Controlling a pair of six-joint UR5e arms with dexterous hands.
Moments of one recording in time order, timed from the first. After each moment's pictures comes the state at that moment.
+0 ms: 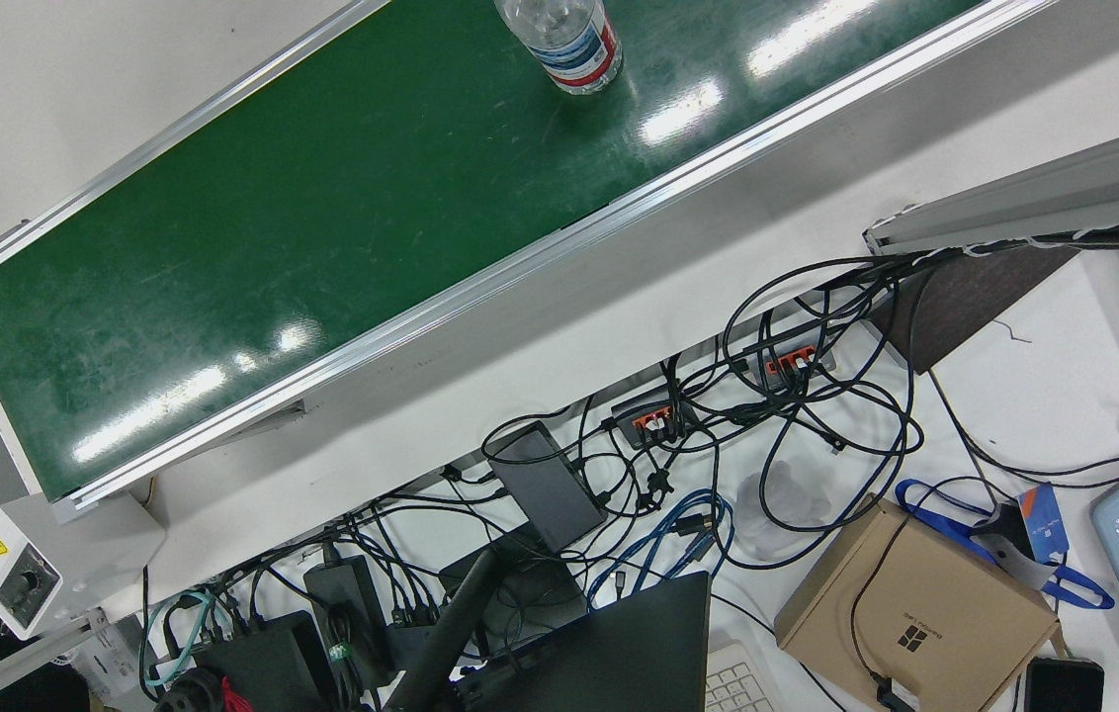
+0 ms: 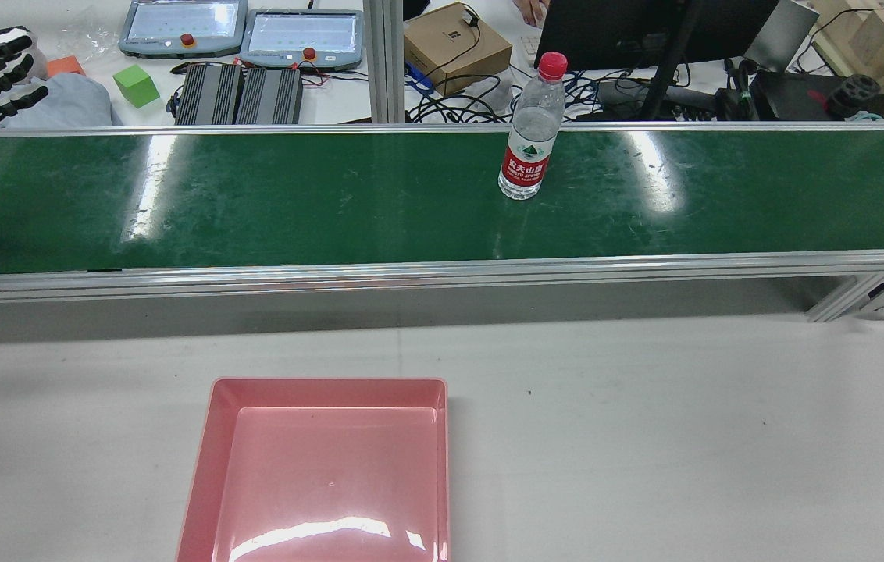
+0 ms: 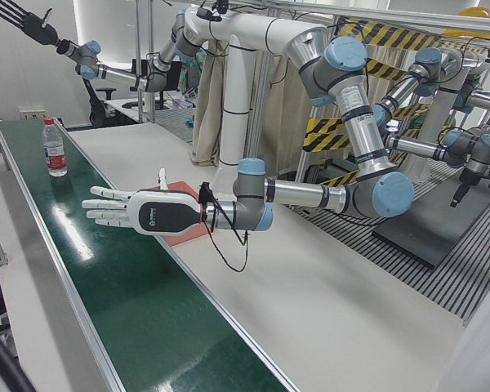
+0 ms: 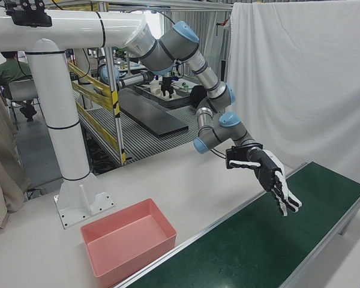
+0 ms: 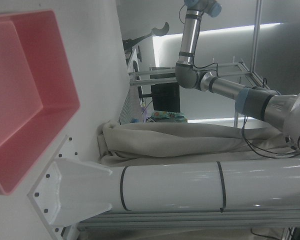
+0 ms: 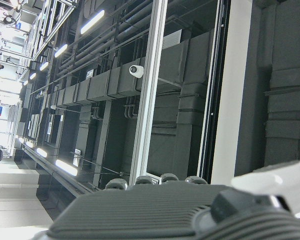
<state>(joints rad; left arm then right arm) -1.09 -1.67 -1.95 0.06 1.44 0.24 1.95 -1.50 1.49 -2.61 -1.55 -0.04</state>
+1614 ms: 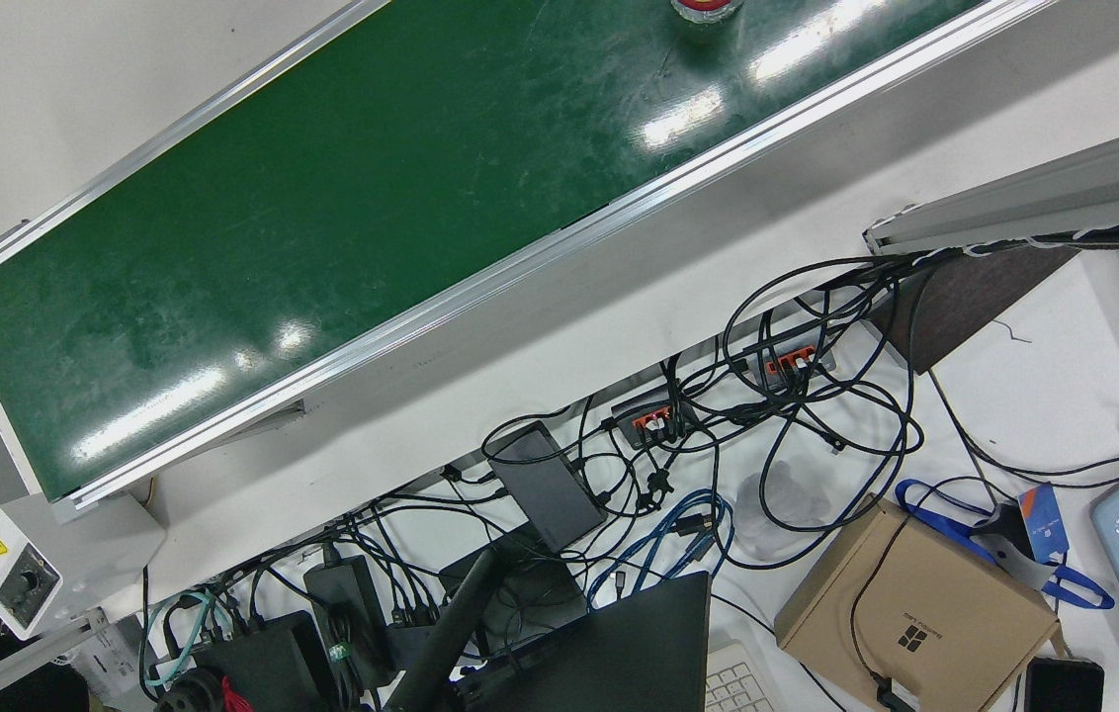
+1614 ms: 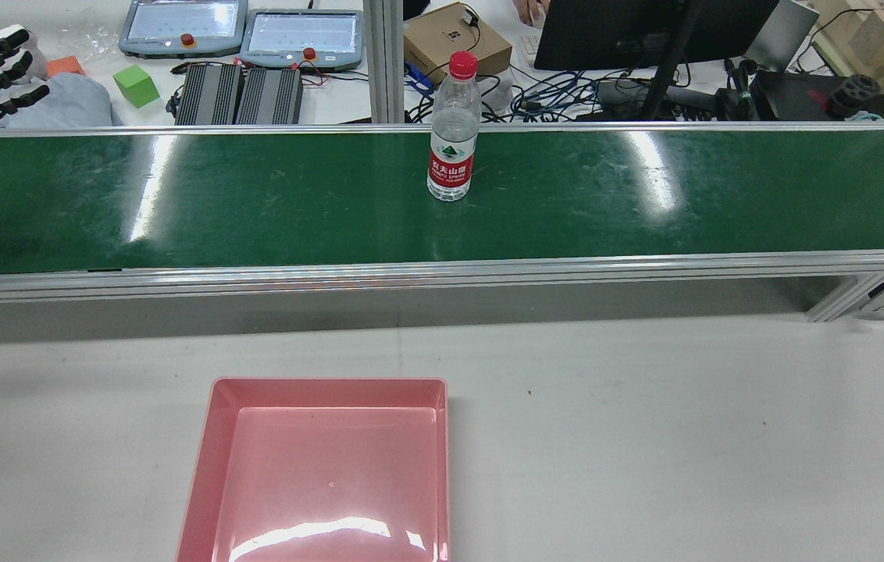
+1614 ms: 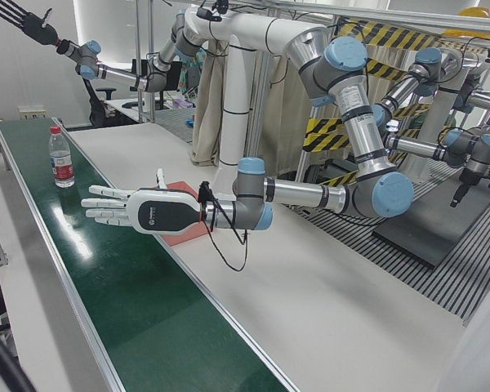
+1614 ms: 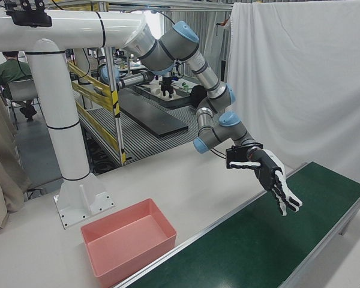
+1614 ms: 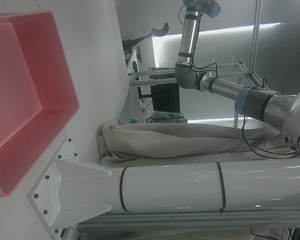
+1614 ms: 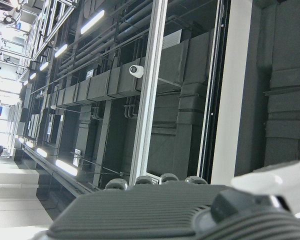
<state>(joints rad) -1.09 -1.68 -1.95 0.07 1.44 0.24 1.95 -1.50 1.49 -2.61 -1.55 -0.04</state>
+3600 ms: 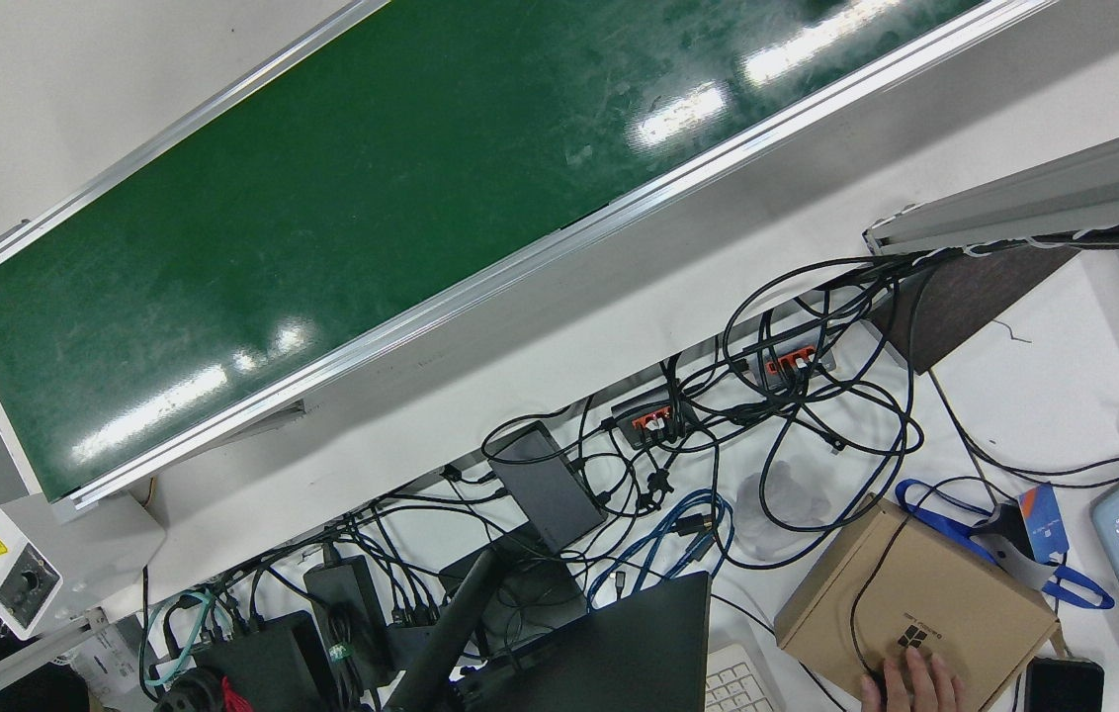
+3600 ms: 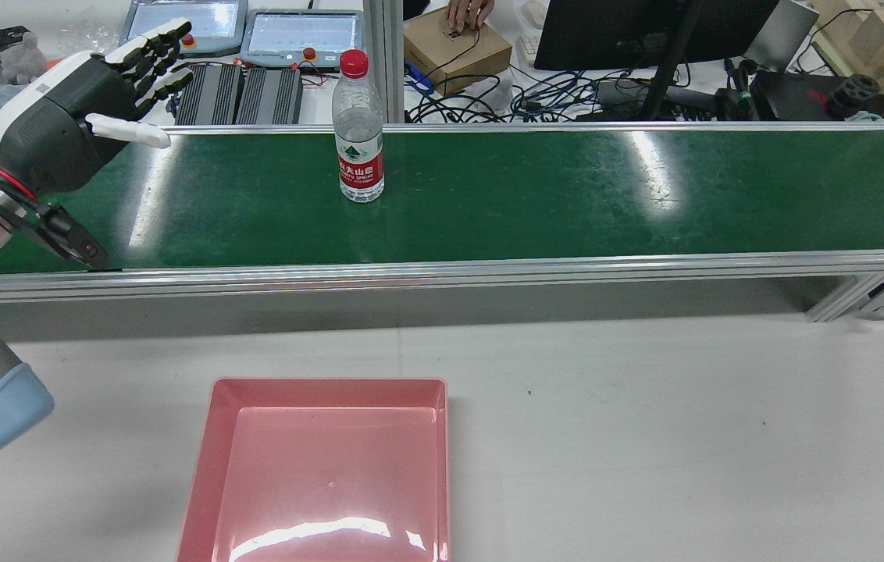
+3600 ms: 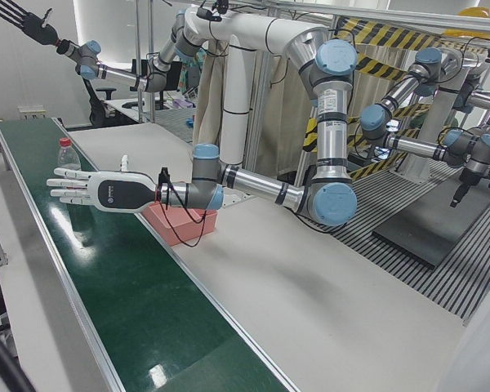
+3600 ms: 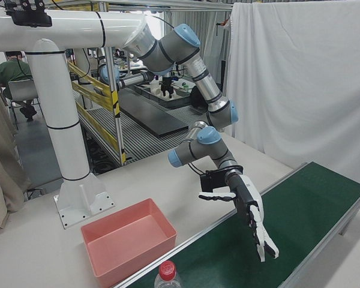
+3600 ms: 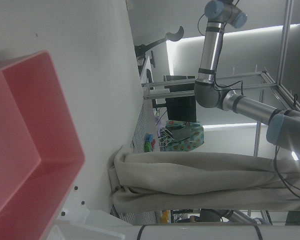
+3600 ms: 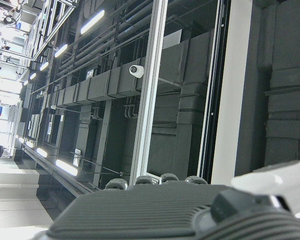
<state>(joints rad) -0.91 -1.99 -1.85 0.26 1.28 0.37 1.95 -1.50 1.49 -2.61 -1.55 -0.04</state>
